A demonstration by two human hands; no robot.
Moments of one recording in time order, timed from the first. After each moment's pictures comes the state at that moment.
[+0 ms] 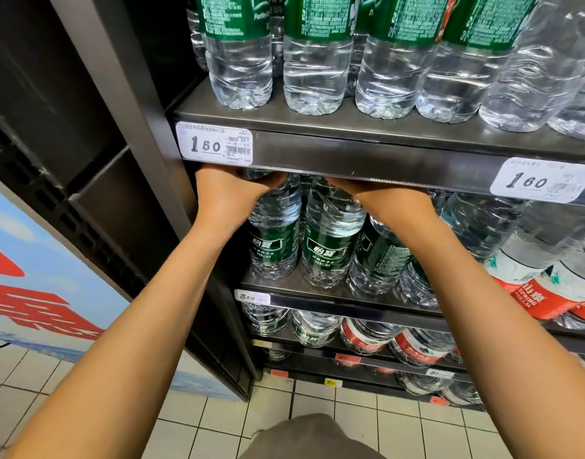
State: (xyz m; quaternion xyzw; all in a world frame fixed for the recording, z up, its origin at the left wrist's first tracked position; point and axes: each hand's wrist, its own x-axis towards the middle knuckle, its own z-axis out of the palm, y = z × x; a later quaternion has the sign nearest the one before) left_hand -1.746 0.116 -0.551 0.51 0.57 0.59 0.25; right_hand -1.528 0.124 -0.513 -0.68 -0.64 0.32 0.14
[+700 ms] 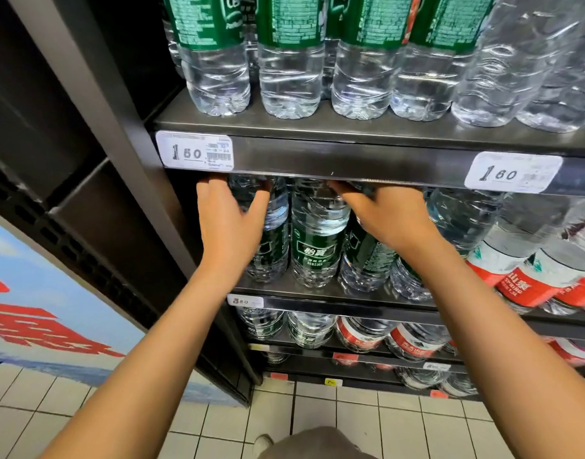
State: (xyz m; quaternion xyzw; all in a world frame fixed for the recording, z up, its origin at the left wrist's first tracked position) left_hand -1.721 0.083 -0.566 0.56 0.68 0.47 0.05; right_hand -1.501 0.101 -0.535 -0.64 -0.72 0.11 0.25
